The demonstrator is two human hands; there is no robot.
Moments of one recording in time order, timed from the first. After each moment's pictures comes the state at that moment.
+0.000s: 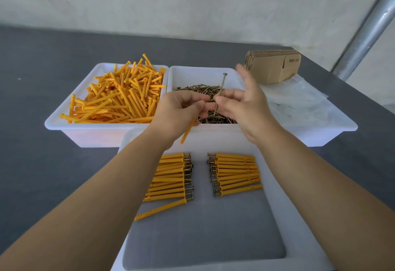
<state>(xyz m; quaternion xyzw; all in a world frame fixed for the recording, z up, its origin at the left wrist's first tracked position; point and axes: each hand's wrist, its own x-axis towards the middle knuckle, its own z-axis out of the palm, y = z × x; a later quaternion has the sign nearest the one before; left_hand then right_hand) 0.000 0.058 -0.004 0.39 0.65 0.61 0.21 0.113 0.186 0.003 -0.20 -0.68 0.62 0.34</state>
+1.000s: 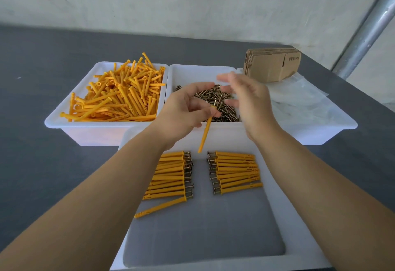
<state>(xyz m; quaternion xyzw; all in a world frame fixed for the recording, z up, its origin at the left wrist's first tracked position) 0.006 0.056 0.000 0.45 0.61 0.59 0.27 0.114 0.184 0.007 -0.20 -0.71 0.54 0.40</state>
